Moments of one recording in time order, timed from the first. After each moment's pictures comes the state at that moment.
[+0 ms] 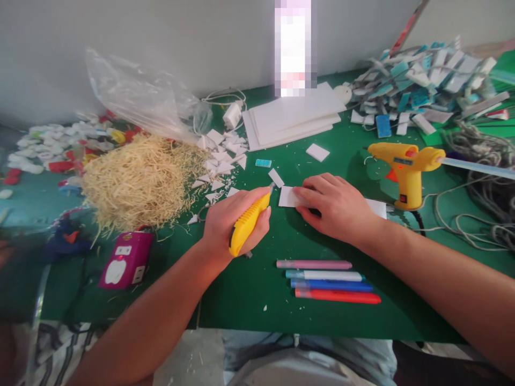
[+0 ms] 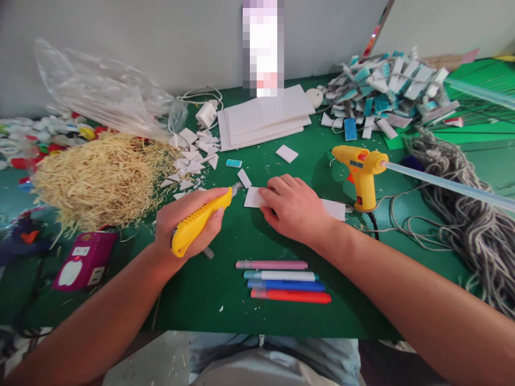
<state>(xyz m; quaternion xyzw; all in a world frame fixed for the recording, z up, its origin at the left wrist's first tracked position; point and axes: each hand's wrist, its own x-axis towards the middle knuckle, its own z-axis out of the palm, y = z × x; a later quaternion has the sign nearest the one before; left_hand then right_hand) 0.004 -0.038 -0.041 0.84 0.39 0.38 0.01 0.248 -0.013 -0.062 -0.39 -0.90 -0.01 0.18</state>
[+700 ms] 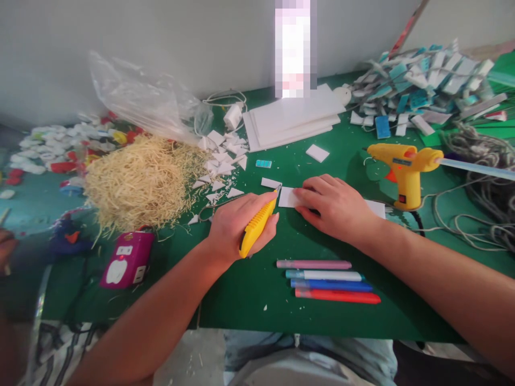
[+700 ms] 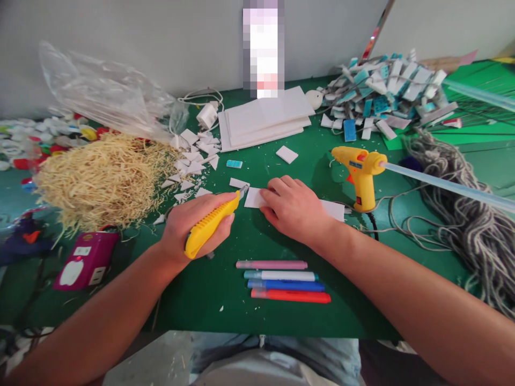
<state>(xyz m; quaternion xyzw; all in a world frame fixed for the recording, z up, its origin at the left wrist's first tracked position) 0.004 -0.037 -0.042 0.87 0.35 0.33 0.02 0.249 -0.013 -0.062 -0.39 -0.91 -0.02 0.16</state>
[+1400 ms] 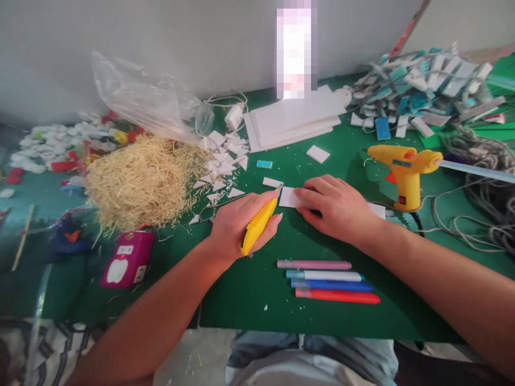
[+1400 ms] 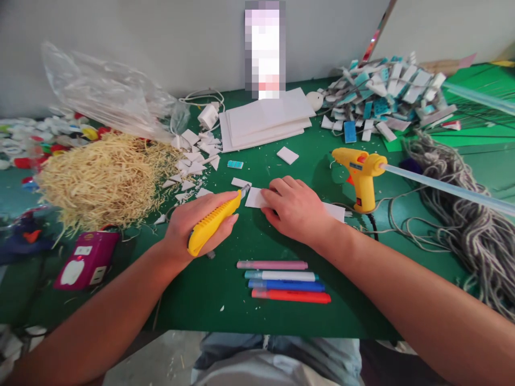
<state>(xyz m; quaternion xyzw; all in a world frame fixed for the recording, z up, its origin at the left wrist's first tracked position) 0.003 -0.034 -0.045 0.87 0.35 0.35 0.02 0.251 -0.013 -0.061 -0.39 -0.90 -0.01 0.18</state>
